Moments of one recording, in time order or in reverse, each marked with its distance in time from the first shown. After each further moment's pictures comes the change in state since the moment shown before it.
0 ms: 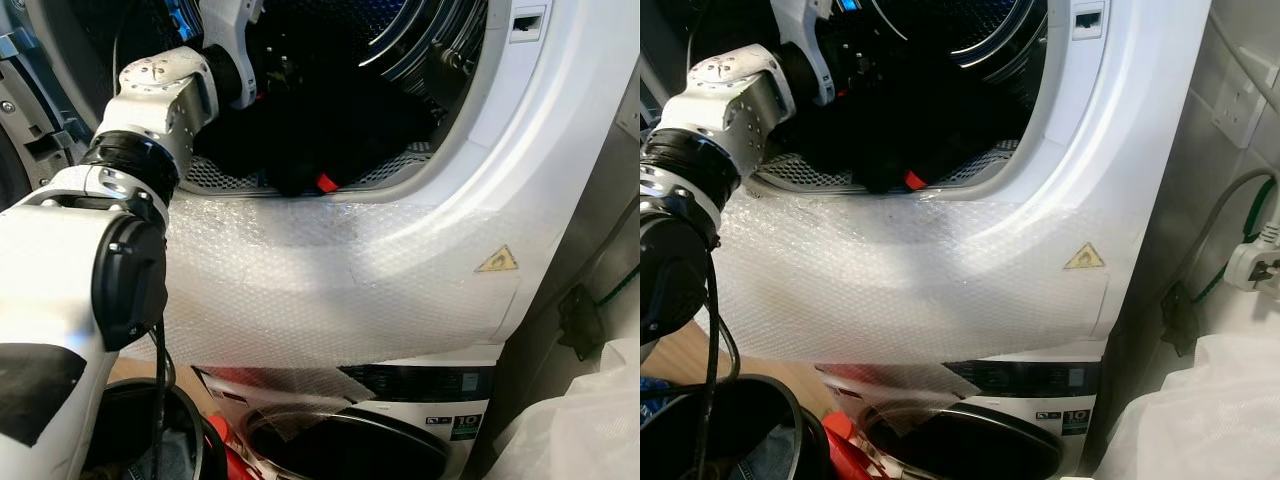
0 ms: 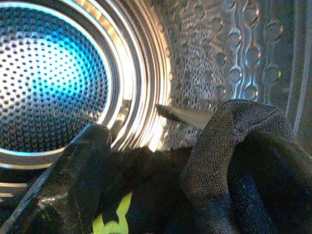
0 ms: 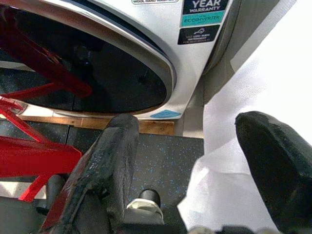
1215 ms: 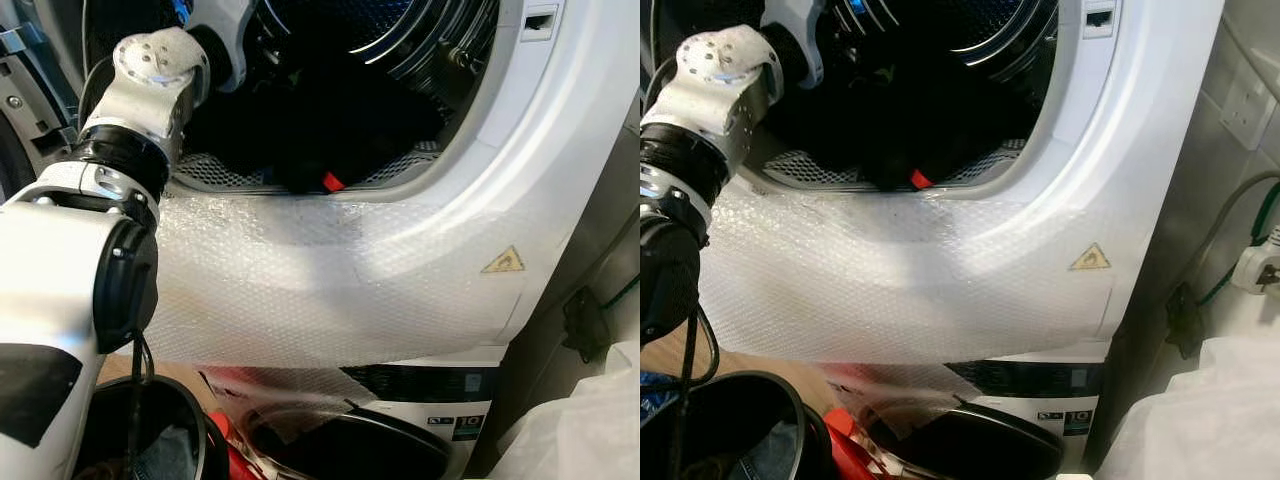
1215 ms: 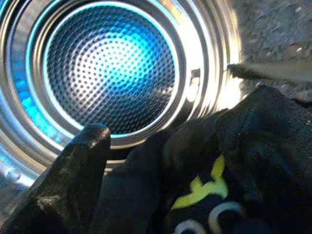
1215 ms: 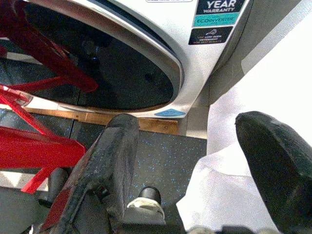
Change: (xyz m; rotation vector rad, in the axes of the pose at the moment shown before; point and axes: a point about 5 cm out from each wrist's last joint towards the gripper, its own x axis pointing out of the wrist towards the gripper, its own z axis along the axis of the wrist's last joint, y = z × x) left arm -0.002 0.011 -0.002 0.335 0.130 0.228; right arm 0.002 0.001 0.002 -0.029 0.009 0.034
